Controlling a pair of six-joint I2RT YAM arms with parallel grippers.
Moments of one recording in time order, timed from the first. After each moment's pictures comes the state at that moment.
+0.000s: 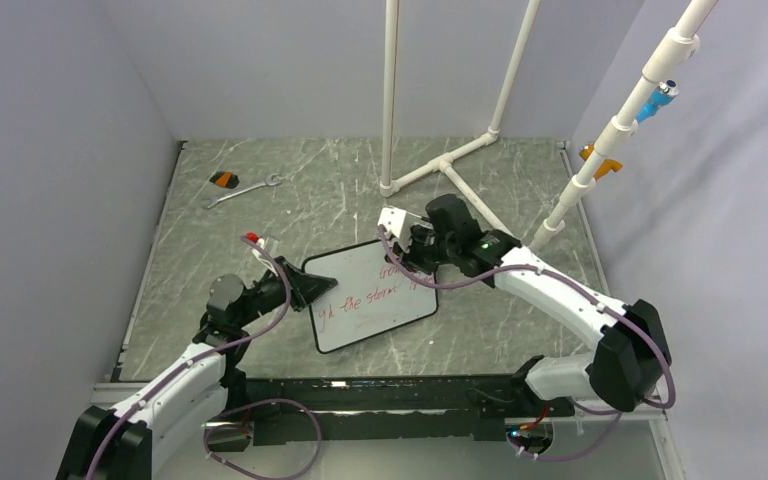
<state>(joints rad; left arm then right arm) -0.35 0.77 0.13 0.68 0.63 -0.71 0.67 1.30 1.01 -0.42 -0.37 -0.55</state>
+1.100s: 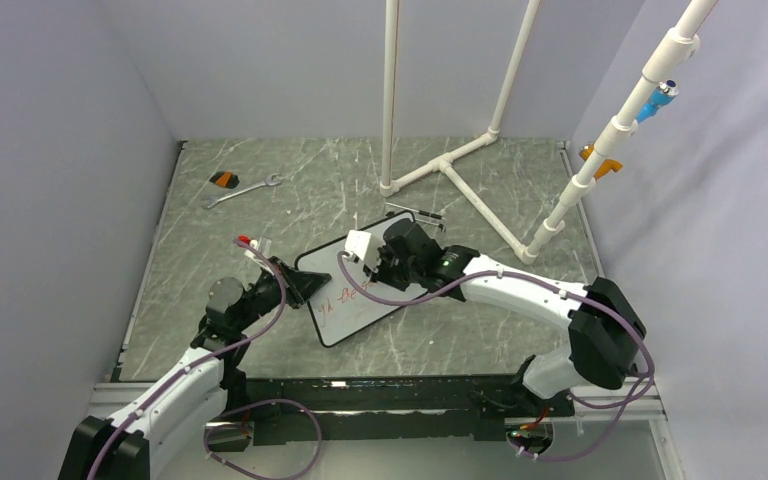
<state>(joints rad) -0.36 0.72 0.12 0.61 0.49 -0.72 0.89 1.44 0.98 -0.27 -0.04 -0.45</state>
